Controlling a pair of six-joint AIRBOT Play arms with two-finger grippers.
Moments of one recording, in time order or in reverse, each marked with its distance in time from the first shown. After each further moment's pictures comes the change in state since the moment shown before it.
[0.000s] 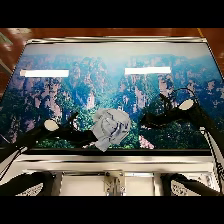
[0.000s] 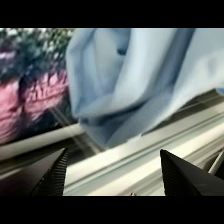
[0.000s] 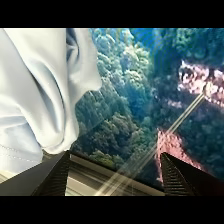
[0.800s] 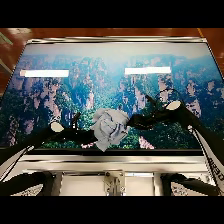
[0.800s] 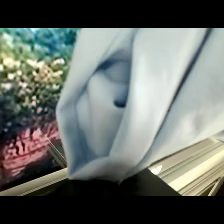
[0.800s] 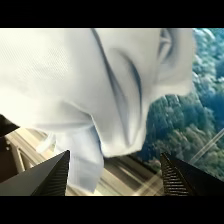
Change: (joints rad) left arm -0.033 -0.075 -0.023 -0.141 0.134 0.117; right arm 0.150 -0.080 -0.001 0.214 -0.027 -0.099
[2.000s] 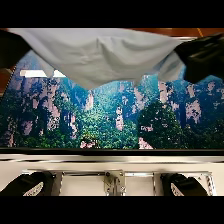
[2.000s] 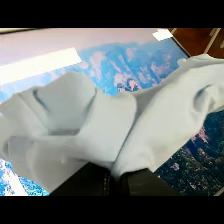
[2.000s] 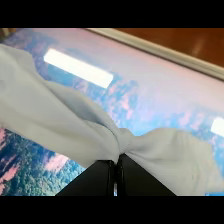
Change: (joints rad) left arm 0.111 0.326 1.283 0.625 -0.468 -0.159; right arm 0.090 0.564 0.777 -0.509 -0.026 0.088
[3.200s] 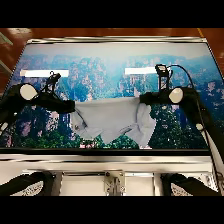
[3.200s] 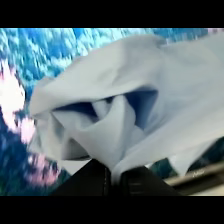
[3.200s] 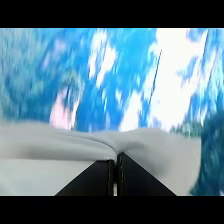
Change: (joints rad) left arm 0.110 -0.307 -0.696 0.061 0.130 -0.076; right arm 0.000 -0.458 -0.535 -0.093 -0.374 0.212
